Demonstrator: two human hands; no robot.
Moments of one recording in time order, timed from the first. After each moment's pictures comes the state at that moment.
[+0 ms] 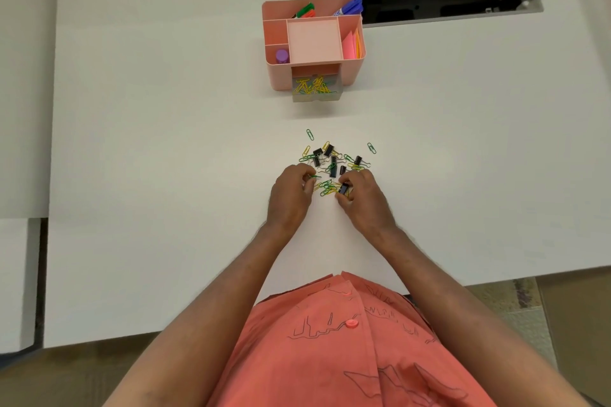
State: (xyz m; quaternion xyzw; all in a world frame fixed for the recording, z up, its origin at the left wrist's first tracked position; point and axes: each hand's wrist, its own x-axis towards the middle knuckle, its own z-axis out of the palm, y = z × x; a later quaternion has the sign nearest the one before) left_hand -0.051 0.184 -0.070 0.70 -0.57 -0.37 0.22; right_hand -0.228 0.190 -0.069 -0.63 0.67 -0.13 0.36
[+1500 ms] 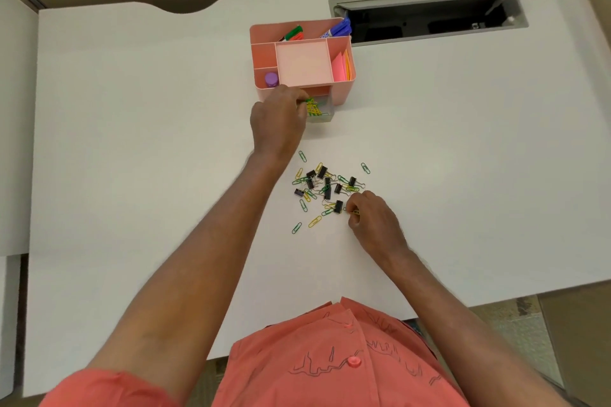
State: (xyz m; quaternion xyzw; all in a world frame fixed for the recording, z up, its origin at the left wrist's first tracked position) left_hand -0.045 0.026 0.000 0.71 -0.65 -0.16 0.22; right_hand -0.246 0.180 -0.055 -0.68 0.67 -0.04 0.29
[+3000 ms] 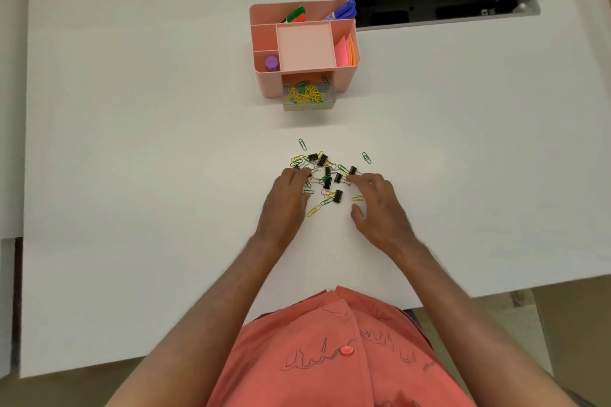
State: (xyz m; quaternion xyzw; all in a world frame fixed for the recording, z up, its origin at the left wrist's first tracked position) left_hand -0.050 0.175 -0.072 0.65 -0.68 -0.30 0.15; right_hand -0.265 0.183 -0.066 -0.71 0.64 -0.09 0.29
